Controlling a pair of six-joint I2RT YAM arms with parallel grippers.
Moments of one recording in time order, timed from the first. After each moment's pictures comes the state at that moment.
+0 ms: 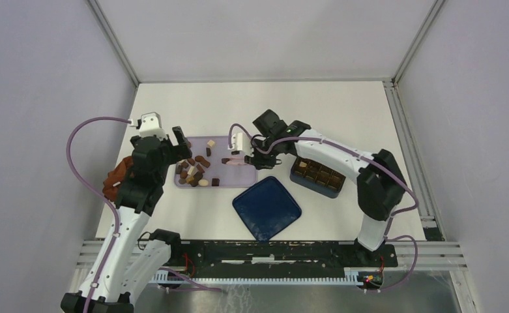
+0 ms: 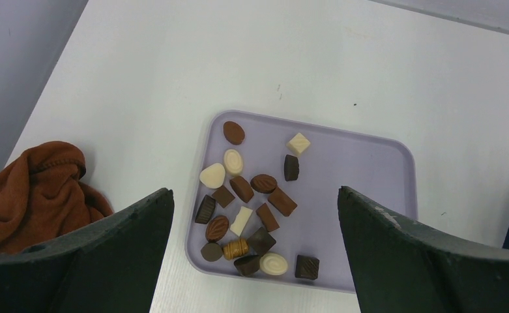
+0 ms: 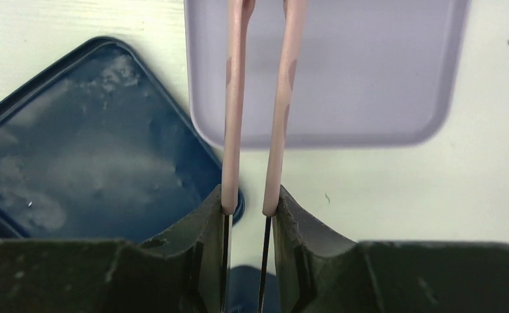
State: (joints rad) left arm -0.21 0.72 0.79 -0.41 -0.31 -0.24; right arm 0.81 1.86 1.51 -0.68 -0.34 -0.72
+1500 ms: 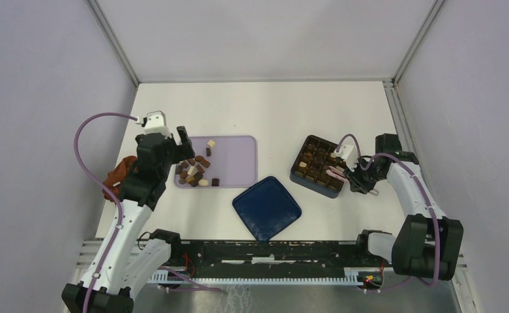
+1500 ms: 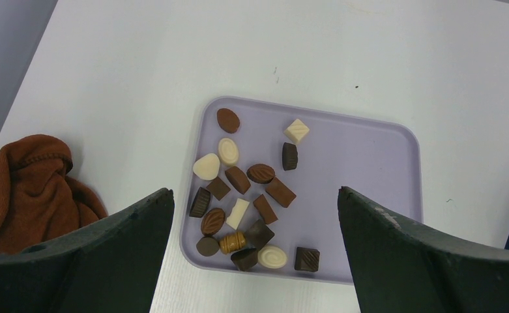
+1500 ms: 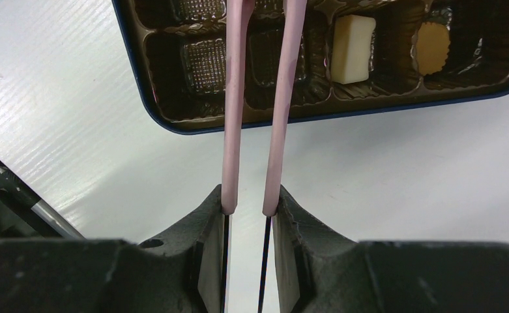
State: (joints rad) left arm -0.21 0.79 0.79 -0.41 -0.28 -0.24; right arm -0.13 1.20 0.79 -0.90 -0.44 -1.04
